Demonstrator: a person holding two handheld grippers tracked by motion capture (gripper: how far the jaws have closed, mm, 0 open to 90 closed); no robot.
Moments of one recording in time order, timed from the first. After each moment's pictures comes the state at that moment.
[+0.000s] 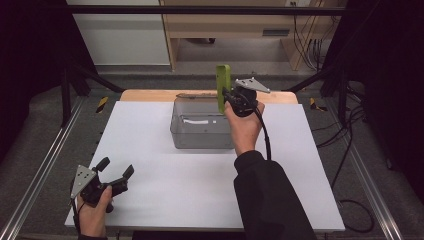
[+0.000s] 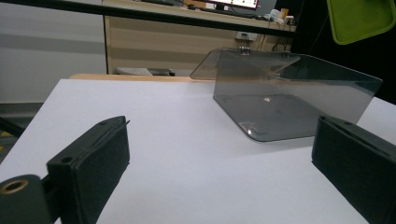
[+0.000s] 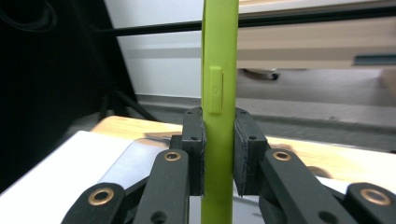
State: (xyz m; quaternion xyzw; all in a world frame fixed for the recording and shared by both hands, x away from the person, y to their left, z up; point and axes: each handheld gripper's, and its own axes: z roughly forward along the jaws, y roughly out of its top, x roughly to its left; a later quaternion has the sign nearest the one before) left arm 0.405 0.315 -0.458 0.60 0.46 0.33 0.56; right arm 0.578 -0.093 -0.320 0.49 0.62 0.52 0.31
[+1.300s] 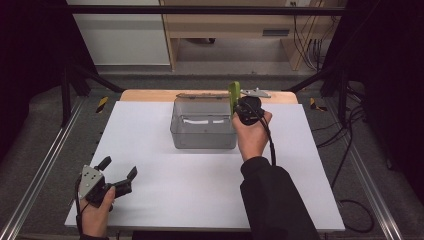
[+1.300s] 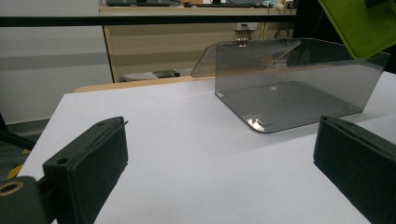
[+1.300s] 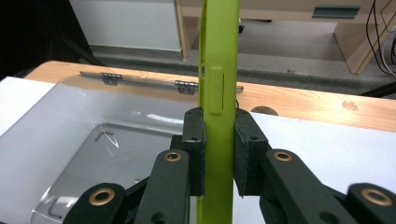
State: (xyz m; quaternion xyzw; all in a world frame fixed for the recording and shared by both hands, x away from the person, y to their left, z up) left arm 0.405 0.305 -0.457 0.63 0.43 0.36 0.54; right arm 0.578 -0.112 -0.350 0.55 0.66 0.41 0.30
